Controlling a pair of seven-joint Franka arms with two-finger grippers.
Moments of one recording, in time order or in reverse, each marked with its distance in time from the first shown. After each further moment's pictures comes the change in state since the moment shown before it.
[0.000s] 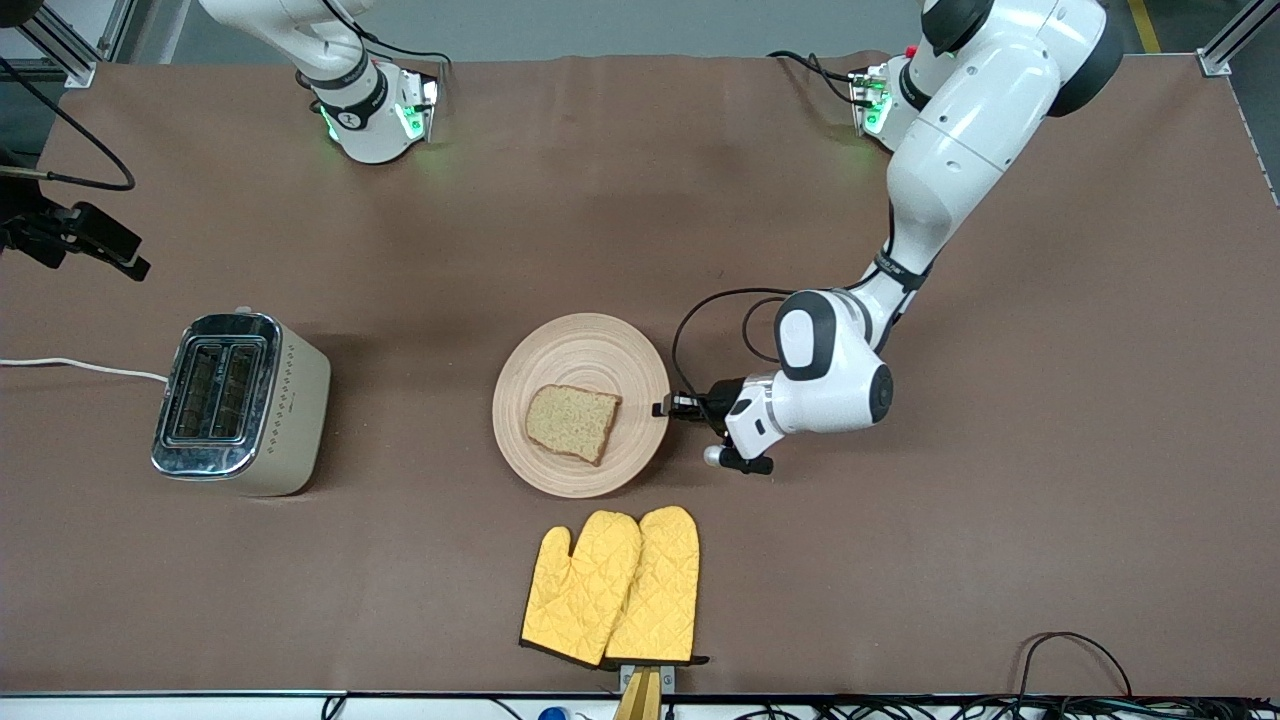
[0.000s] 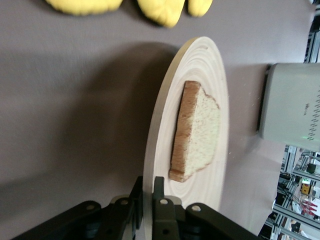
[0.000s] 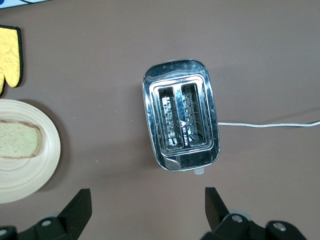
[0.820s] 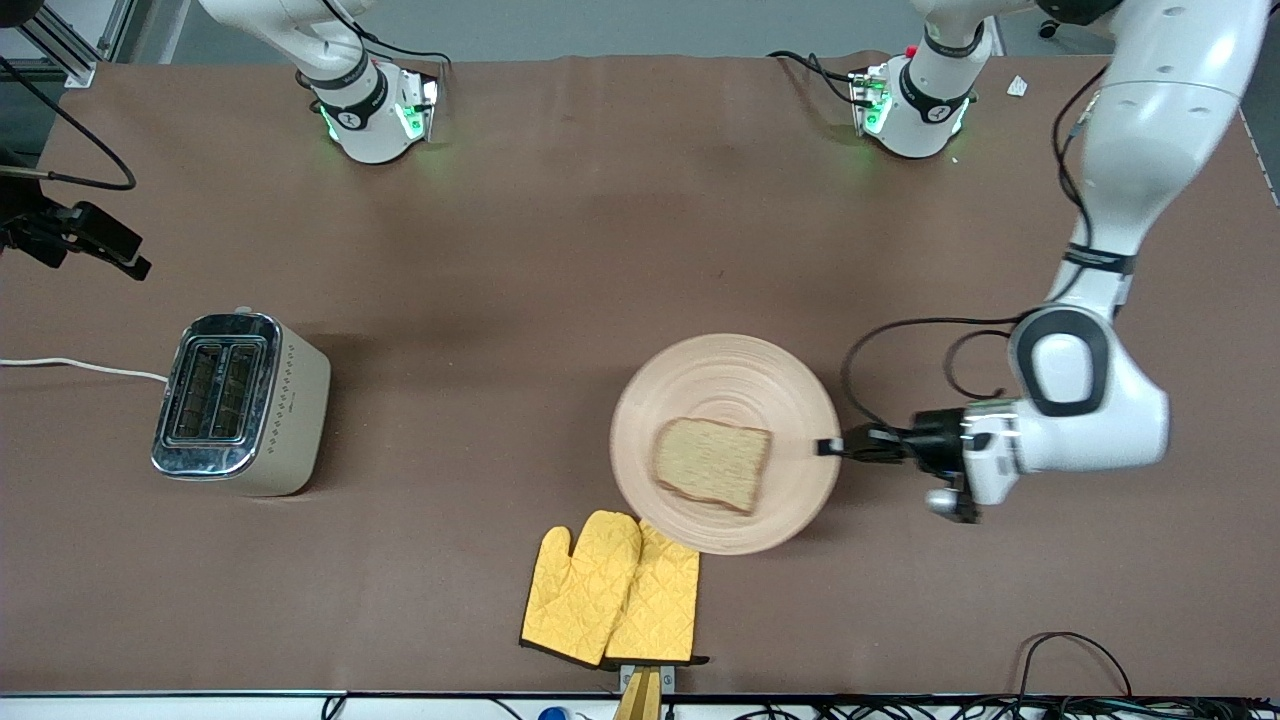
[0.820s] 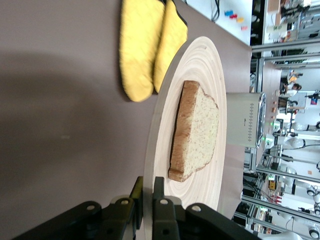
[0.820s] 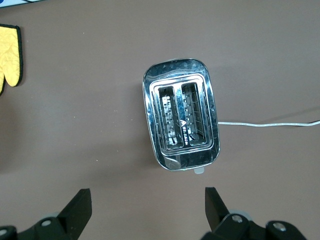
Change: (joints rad) left arm 0.446 -0.161 0.000 -0.008 0.022 -0.401 0.194; right arm 0.000 0.000 0.001 0.000 0.000 -0.003 0.000
